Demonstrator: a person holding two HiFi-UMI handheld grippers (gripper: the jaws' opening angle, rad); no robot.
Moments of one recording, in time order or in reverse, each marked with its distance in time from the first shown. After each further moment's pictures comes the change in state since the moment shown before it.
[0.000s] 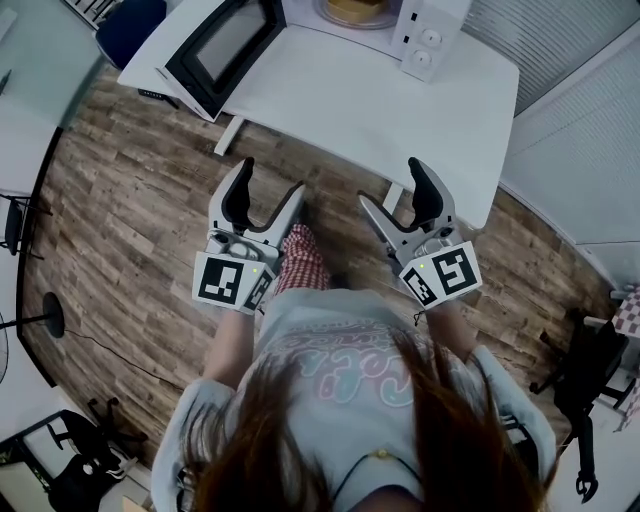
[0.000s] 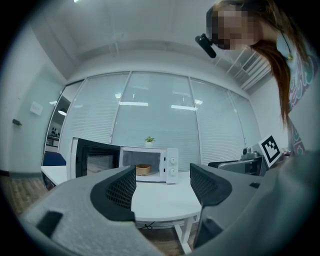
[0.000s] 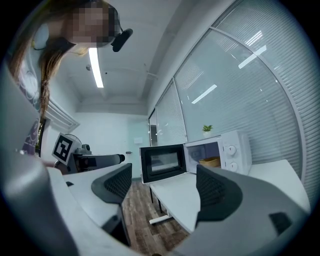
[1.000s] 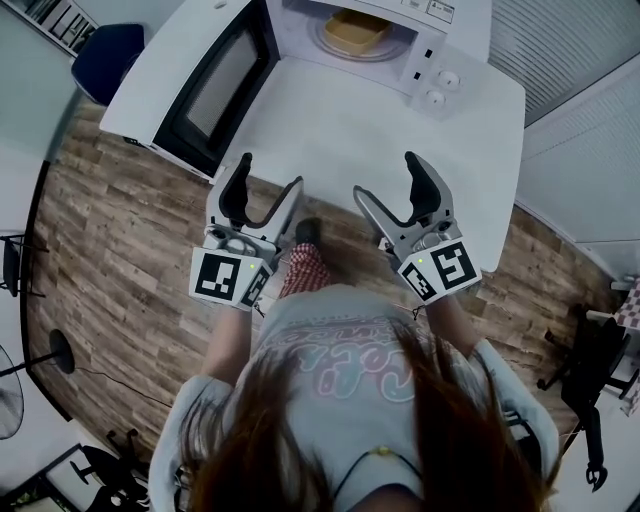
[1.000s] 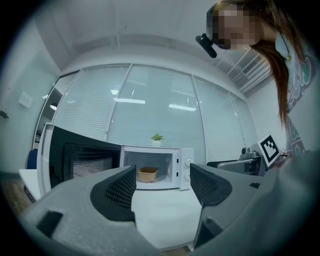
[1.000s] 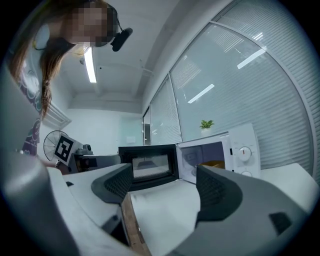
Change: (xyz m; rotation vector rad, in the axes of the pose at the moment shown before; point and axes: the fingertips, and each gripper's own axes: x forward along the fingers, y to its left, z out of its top) left arm 0.107 0.103 -0.005 -0.007 -0.004 -0.082; right arm 0.125 -0.060 0.002 -0.013 -0.002 -0.058
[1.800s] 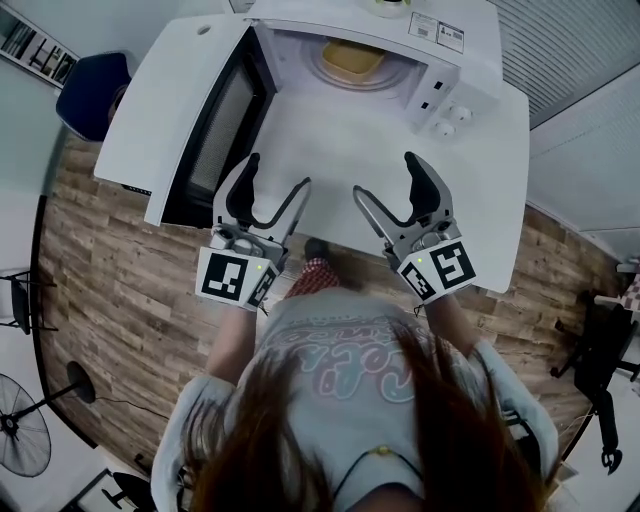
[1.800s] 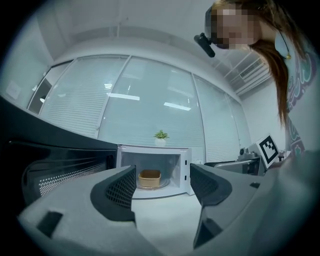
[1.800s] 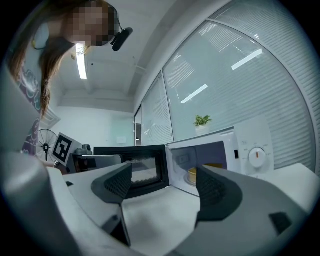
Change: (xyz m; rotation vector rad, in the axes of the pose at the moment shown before) left arm 0.082 0.059 0.001 -0.007 0.016 -0.108; right arm 0.080 -0.046 0.003 0.018 -0.006 -0.095
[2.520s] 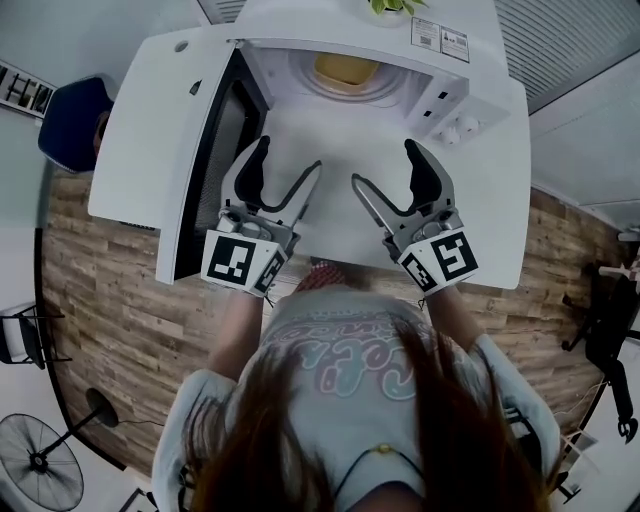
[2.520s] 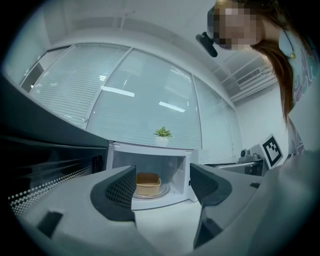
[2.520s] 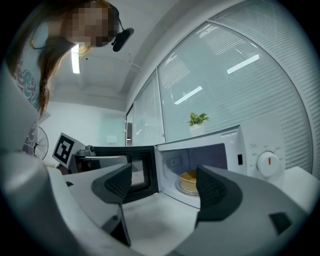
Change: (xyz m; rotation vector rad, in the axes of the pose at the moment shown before) left arm 0.069 0.037 -0.001 -0.038 -0.005 -0.128; right arm 0.053 -0.027 0.006 -0.008 -0.006 -0.103
